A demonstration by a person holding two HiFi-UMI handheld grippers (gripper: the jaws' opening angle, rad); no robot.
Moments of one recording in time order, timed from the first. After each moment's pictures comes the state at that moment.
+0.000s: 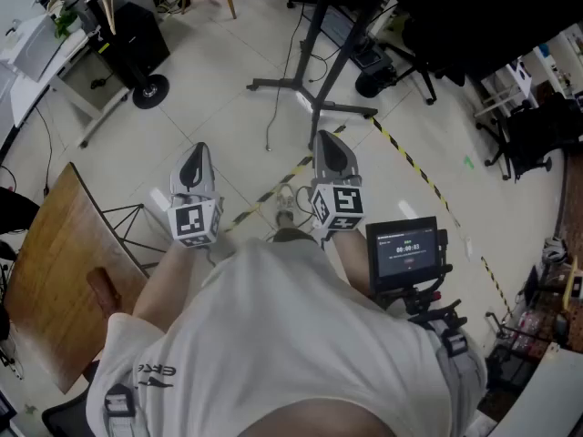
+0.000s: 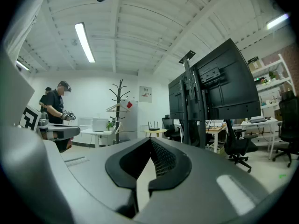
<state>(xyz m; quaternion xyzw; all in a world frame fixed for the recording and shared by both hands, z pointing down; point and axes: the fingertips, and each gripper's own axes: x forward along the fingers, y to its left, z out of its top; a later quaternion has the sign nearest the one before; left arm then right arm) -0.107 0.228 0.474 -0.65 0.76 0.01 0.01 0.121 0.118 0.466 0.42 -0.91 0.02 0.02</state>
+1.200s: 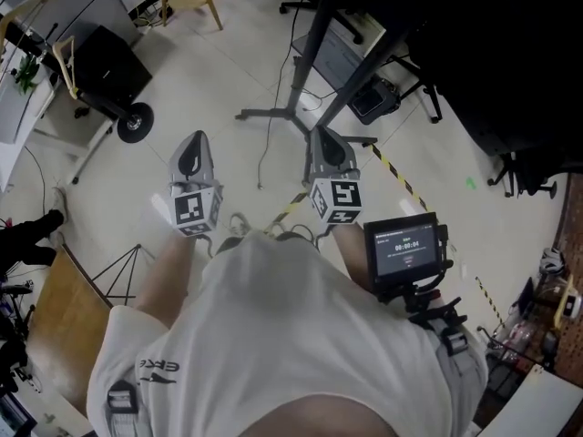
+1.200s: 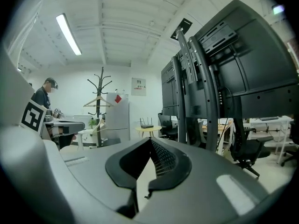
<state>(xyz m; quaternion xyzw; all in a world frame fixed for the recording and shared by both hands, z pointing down) -0.167 -0.095 0.472 -0.65 0.76 -0.02 -0.02 0.065 -0.186 0.478 0.43 -0.90 0.05 0.06</state>
